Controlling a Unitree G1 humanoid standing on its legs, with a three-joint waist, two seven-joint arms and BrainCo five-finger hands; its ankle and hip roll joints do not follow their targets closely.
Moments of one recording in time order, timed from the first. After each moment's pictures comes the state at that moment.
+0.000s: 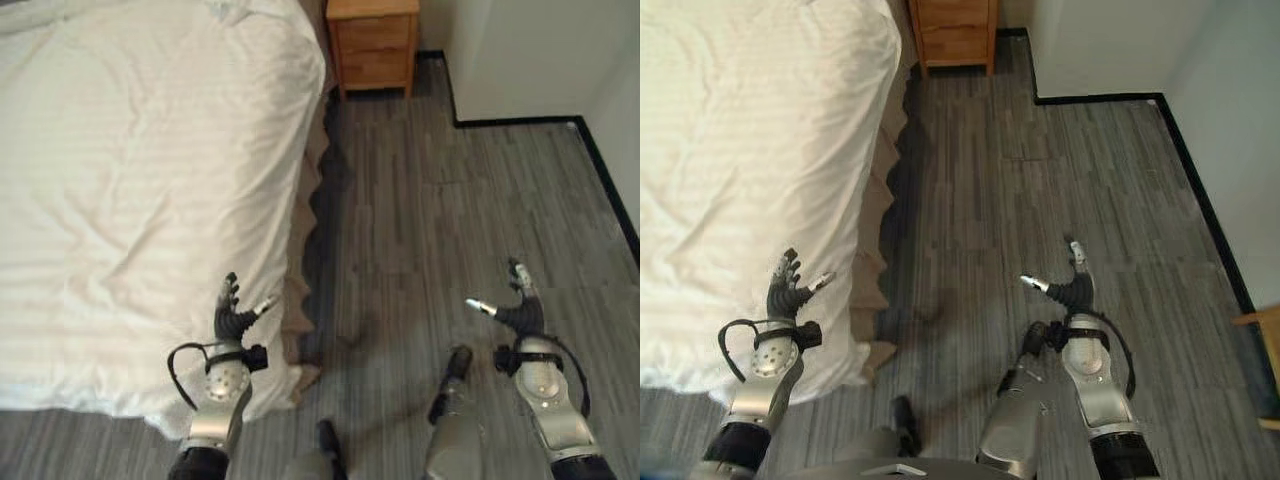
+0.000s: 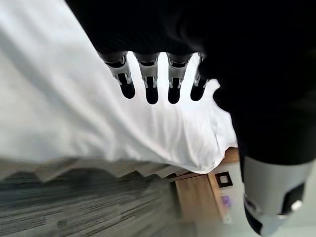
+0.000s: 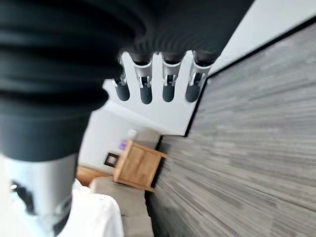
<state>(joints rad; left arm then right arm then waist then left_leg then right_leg) 0.05 0.30 -0.04 0.27 -0.17 -0.15 0.34 0.05 -0.35 0.07 0.12 -0.10 -0.12 -0.29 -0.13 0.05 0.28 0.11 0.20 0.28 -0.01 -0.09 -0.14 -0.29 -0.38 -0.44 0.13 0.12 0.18</state>
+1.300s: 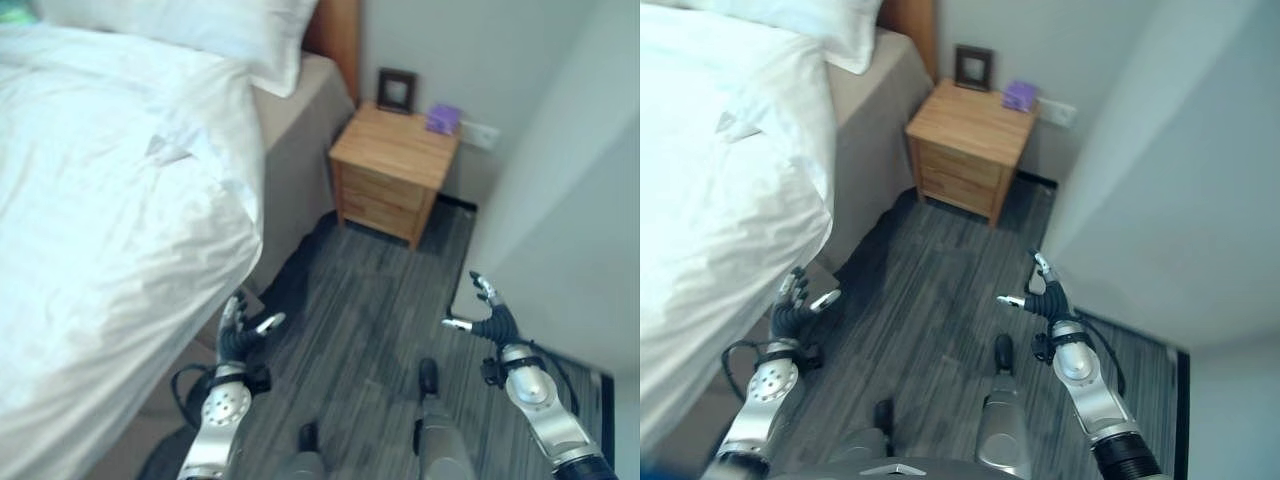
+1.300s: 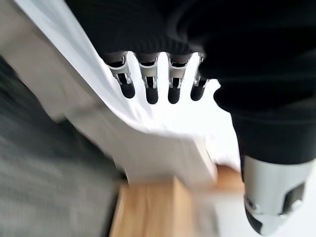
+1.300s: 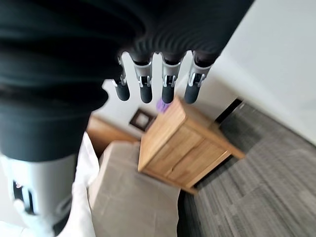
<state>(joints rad) 0.13 0.29 -0.02 0.23 -0.19 -0.15 0.30 0.03 -0.37 0.16 0.17 -0.11 -0.10 -0.19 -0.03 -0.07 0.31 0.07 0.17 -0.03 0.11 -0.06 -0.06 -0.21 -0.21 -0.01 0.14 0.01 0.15</state>
